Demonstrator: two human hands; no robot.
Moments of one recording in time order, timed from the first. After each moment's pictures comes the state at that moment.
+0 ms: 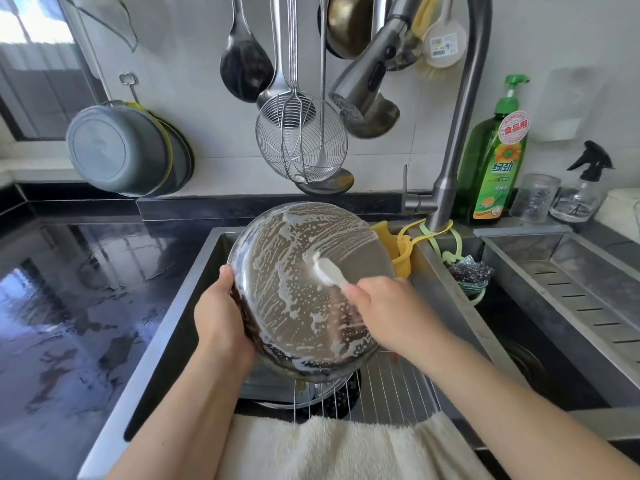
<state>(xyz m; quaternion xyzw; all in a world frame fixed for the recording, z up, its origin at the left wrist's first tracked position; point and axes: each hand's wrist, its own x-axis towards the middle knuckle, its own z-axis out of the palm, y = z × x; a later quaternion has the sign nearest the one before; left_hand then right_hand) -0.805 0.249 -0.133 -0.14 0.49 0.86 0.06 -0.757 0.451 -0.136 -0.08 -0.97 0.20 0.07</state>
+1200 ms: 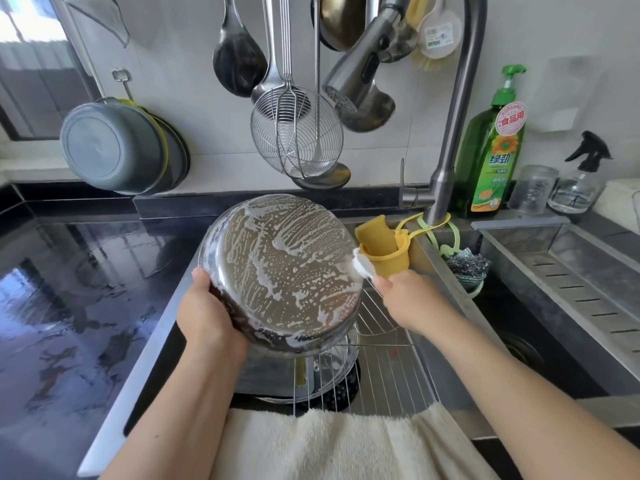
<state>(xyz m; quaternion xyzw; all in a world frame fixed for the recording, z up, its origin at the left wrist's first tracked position) -0.813 0.245 -0.137 -0.21 0.42 0.88 0.00 -0.775 0.485 -0.155 -0.21 -0.95 0.22 0.01</state>
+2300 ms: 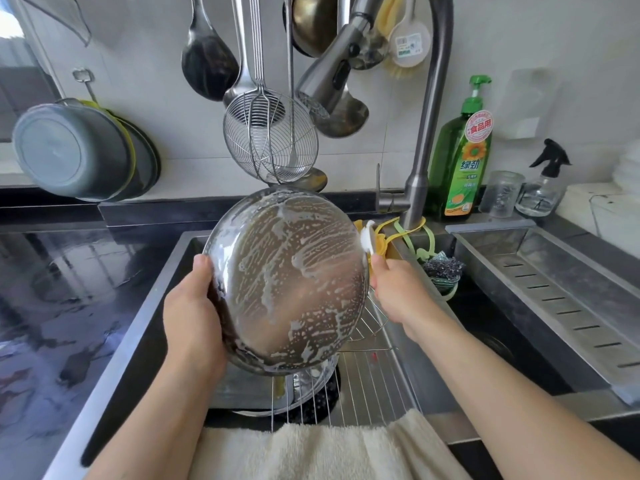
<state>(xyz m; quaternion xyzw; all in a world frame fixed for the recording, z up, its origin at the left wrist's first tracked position) -0.809 0.253 -0.134 -0.05 0.53 0.84 0.02 -0.781 0.498 -0.149 -0.27 -0.84 0.45 0.13</state>
